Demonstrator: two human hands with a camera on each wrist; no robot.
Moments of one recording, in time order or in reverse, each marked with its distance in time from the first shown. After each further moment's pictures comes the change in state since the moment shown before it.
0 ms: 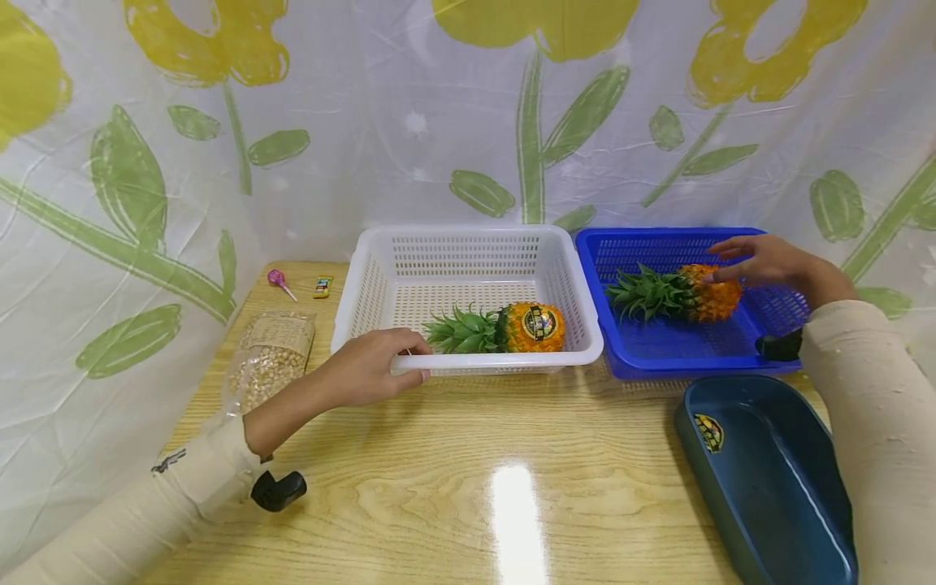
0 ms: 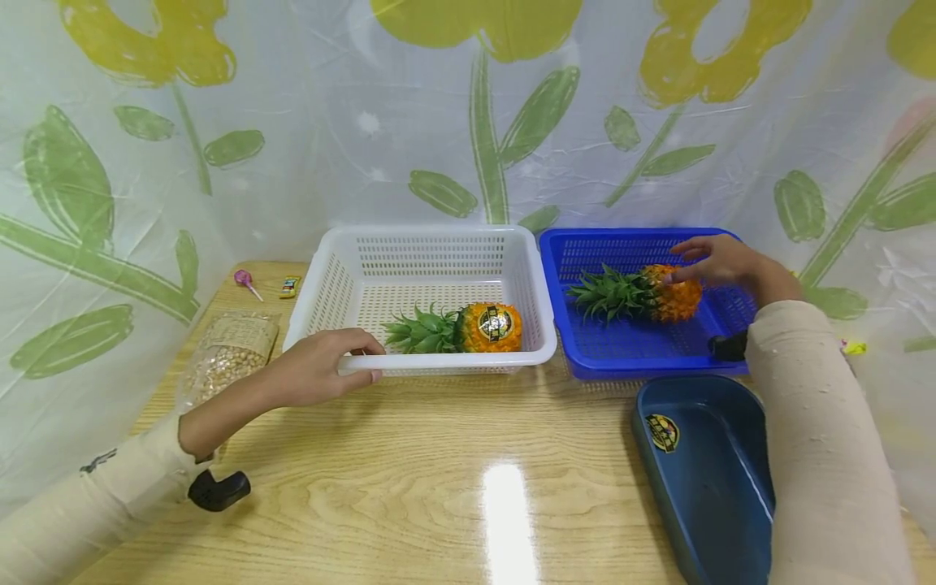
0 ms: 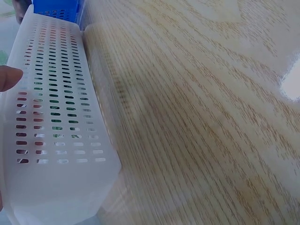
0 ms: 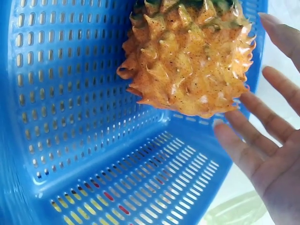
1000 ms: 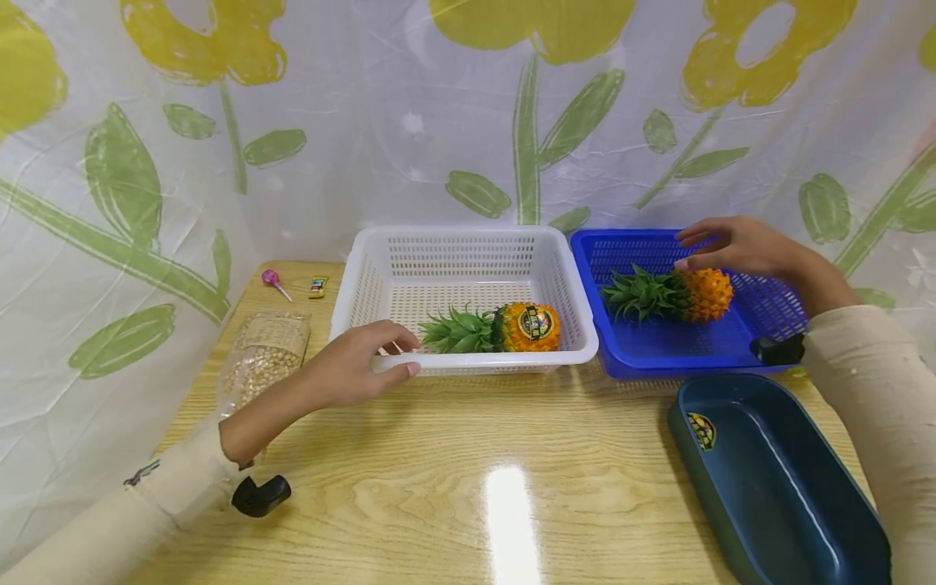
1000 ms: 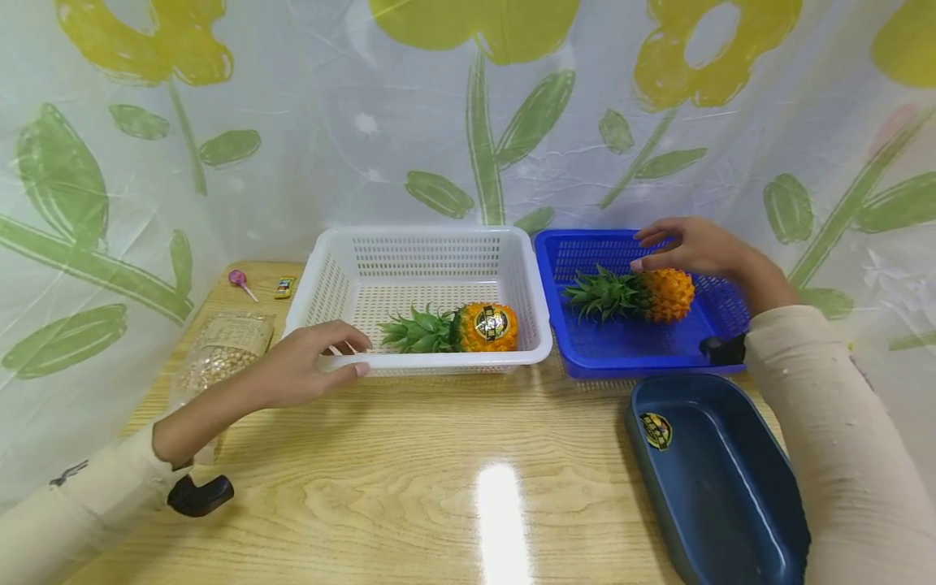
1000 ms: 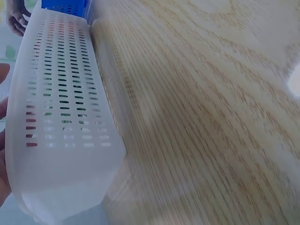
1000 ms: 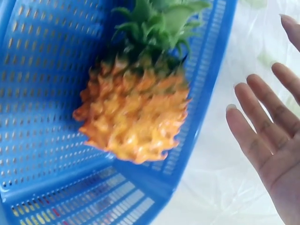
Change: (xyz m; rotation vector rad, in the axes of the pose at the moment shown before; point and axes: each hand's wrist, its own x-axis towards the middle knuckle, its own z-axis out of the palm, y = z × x) left_hand -0.013 -0.002 -0.008 -0.068 0.057 -0.027; right_hand -0.019 -0.063 -0.009 -0.045 0.084 -0.139
